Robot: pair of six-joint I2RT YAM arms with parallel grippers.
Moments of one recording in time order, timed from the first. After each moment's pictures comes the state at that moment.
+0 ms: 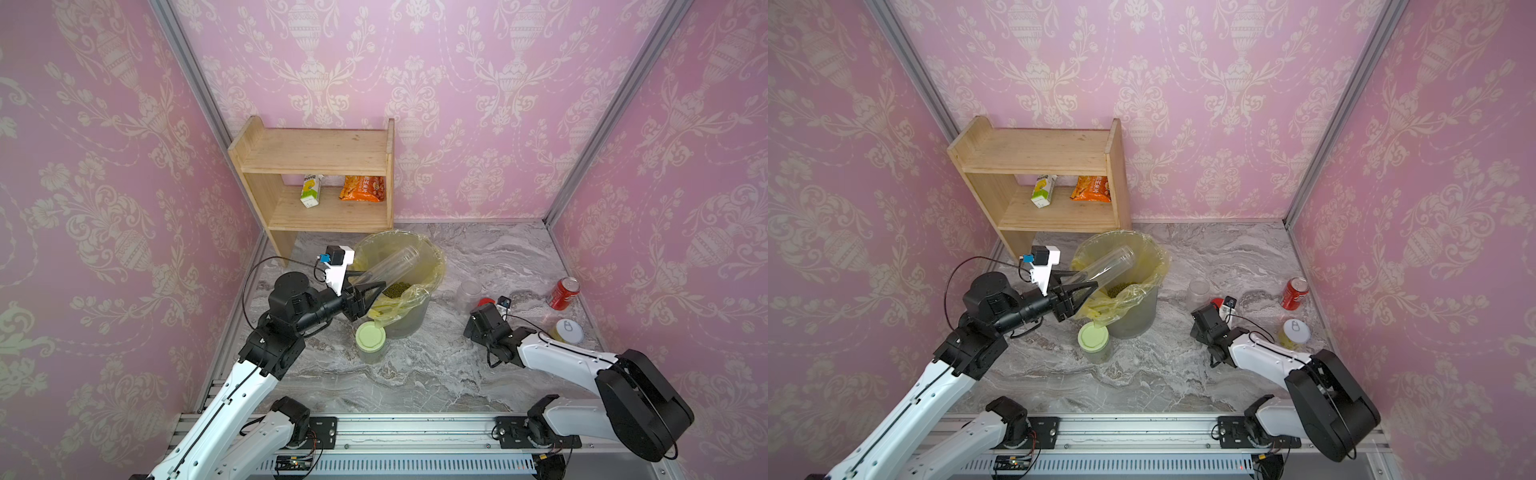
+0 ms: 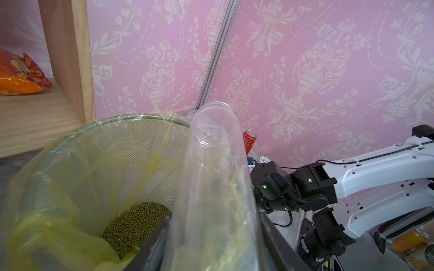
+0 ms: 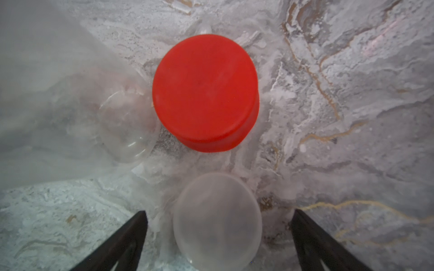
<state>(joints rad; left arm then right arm) -0.43 0.81 0.87 -0.21 0.49 -0.28 0.51 1.29 0.48 -0.25 0.43 0.88</state>
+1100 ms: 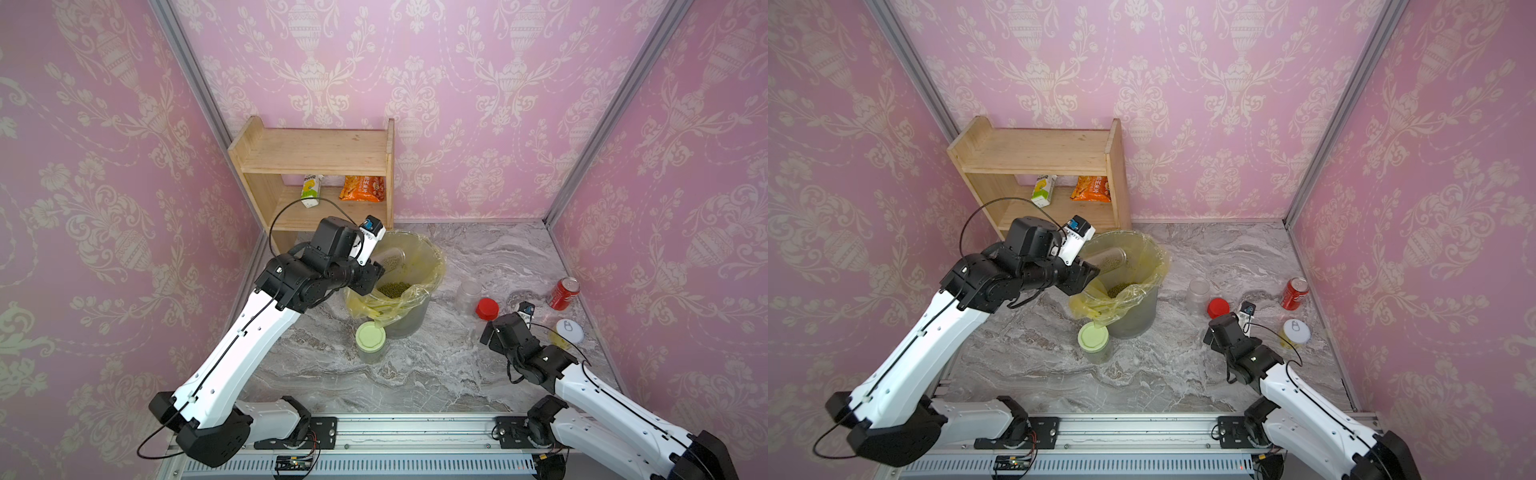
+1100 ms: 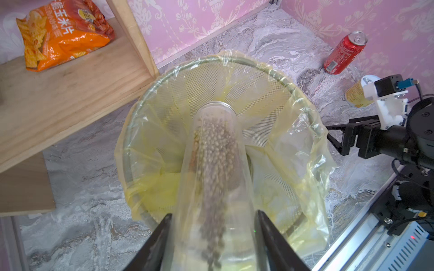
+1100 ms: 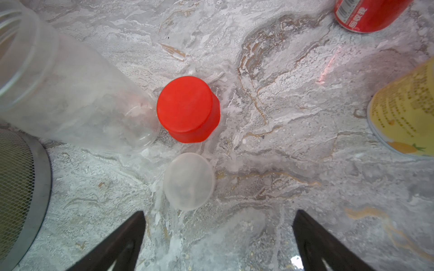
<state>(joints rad) -0.62 1.34 1.70 -1.11 -0.02 0.01 0.52 0.84 0.43 -0.52 0.48 0.81</state>
